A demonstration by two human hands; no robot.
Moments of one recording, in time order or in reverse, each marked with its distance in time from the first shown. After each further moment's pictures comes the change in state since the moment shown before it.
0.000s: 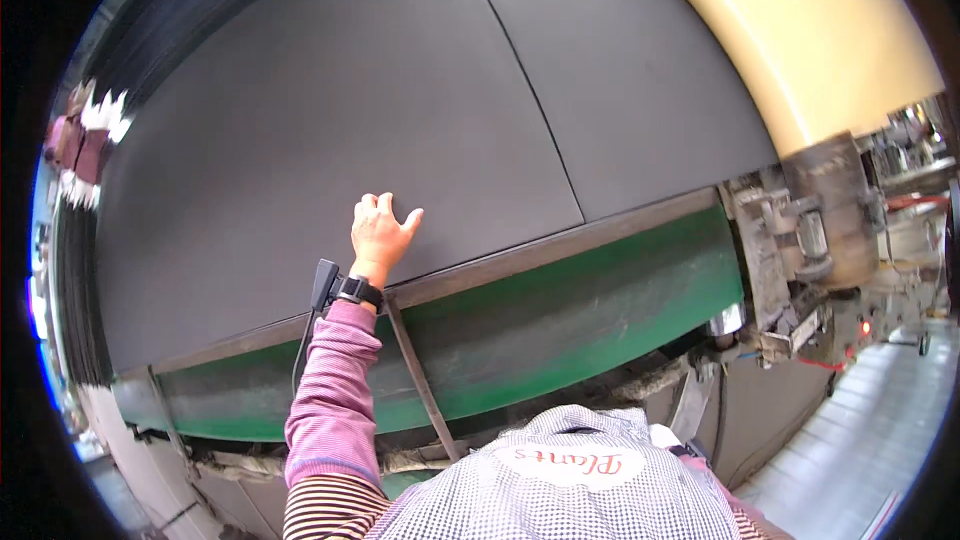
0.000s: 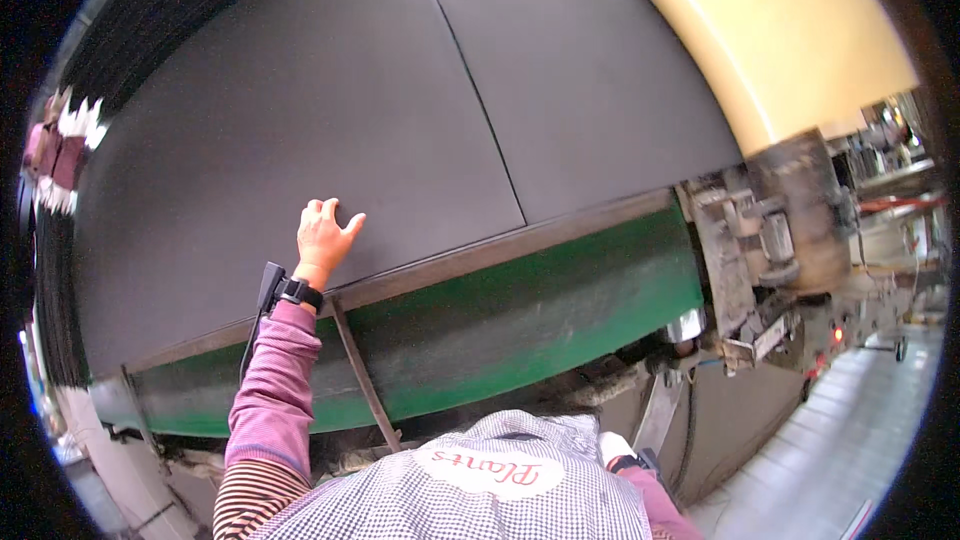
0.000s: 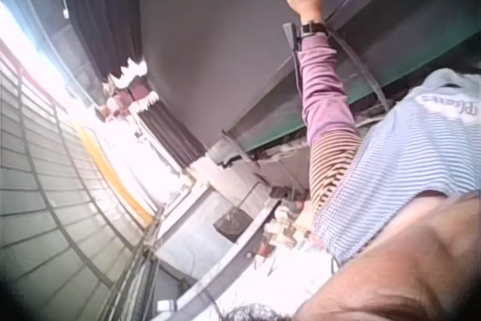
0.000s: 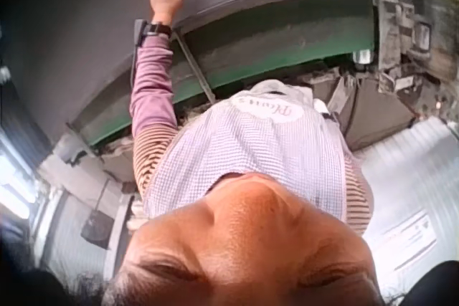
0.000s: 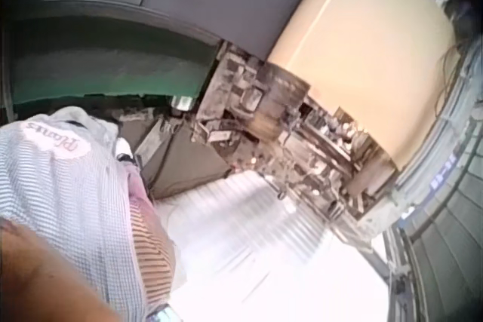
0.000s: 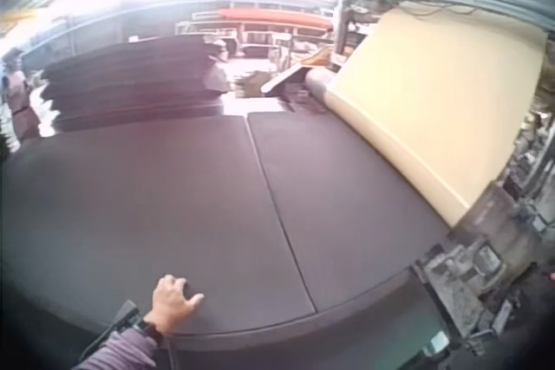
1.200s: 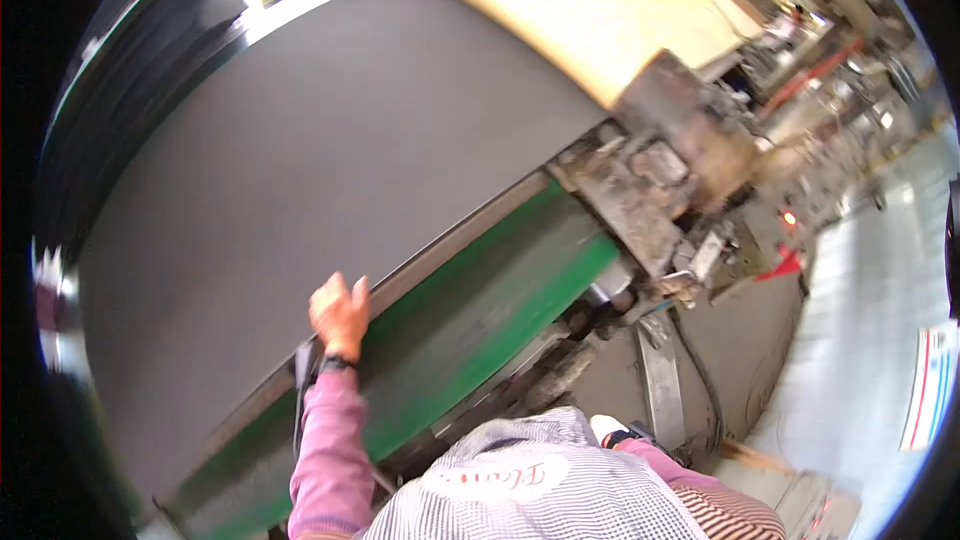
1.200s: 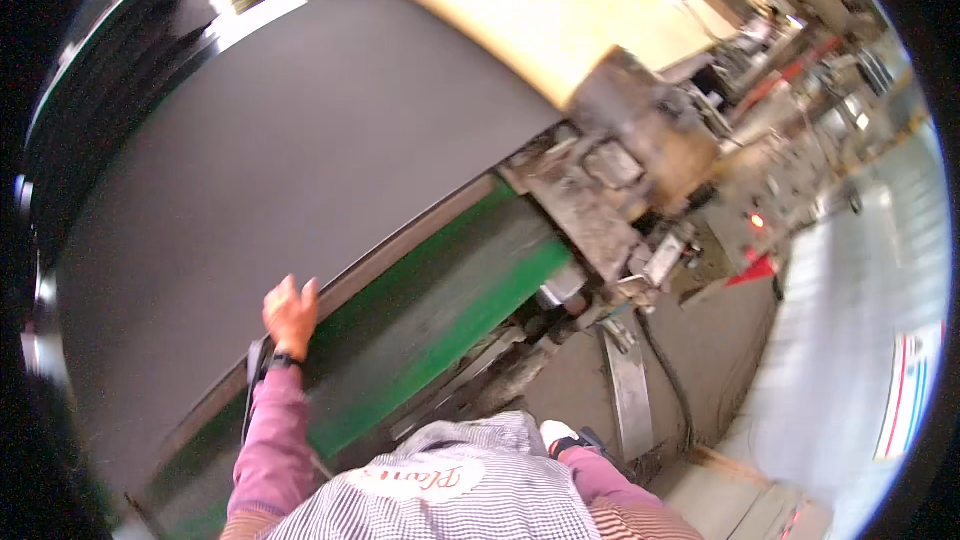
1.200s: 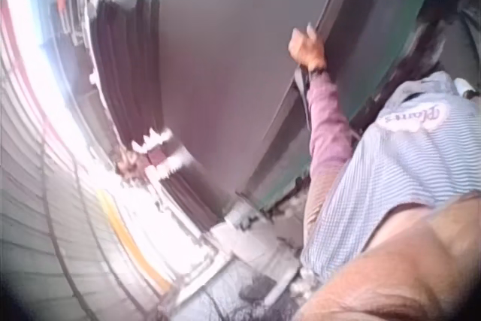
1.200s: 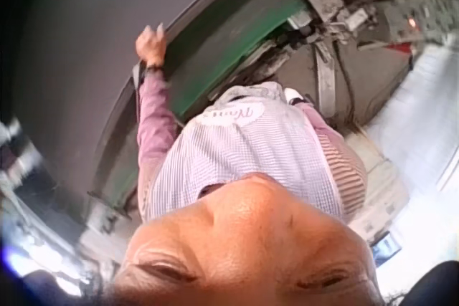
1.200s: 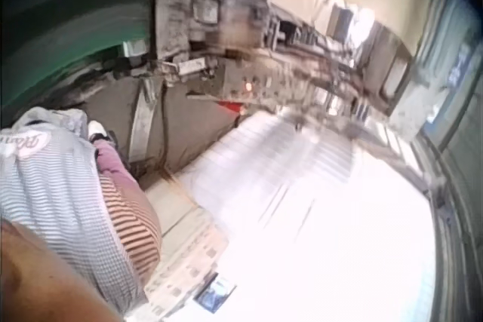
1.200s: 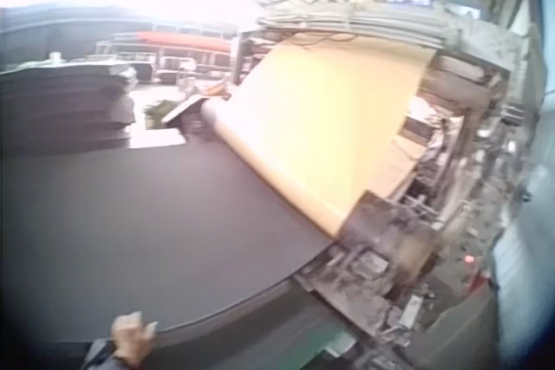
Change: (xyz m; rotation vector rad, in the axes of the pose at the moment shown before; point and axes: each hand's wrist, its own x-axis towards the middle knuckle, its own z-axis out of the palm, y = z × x) left_hand -0.059 0.142 0.040 0.154 0.185 0.250; right_hand -0.003 0.012 0.052 0.072 0.162 0.095
